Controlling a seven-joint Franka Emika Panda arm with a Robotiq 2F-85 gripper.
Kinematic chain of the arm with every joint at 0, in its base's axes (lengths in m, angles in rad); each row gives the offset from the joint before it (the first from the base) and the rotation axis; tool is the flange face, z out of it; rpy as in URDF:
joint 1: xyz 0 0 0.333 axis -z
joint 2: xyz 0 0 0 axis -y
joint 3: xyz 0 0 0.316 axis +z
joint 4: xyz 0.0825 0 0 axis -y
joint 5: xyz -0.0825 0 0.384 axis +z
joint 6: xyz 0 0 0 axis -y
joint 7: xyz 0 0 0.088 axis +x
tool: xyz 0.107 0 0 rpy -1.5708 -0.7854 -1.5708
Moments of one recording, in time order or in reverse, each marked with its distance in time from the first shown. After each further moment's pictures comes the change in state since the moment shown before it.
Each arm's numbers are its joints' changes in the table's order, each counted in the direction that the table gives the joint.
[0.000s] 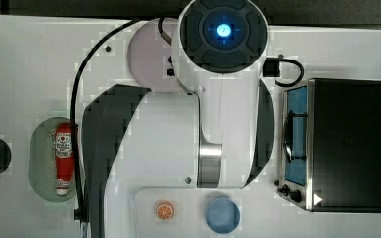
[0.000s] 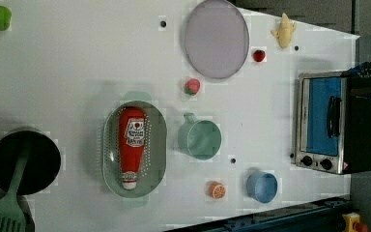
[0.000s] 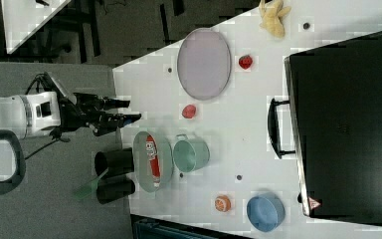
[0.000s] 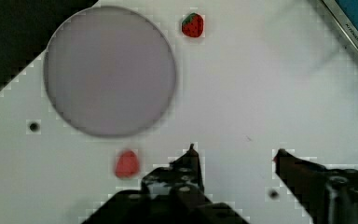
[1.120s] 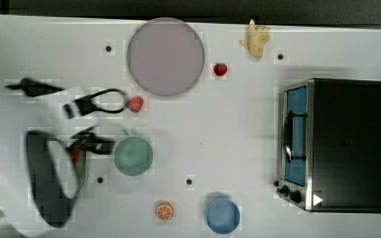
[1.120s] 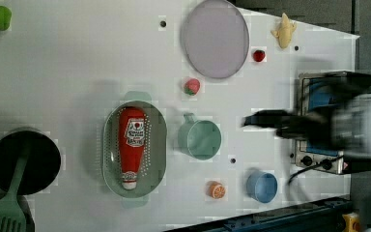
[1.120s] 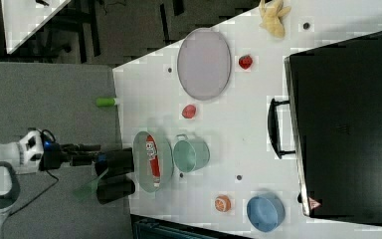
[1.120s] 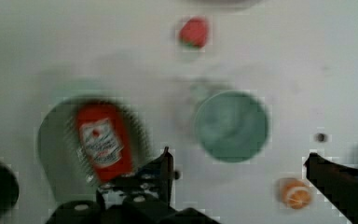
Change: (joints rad) arm 0.047 0.033 0.526 -0.167 0.008 0.078 0.000
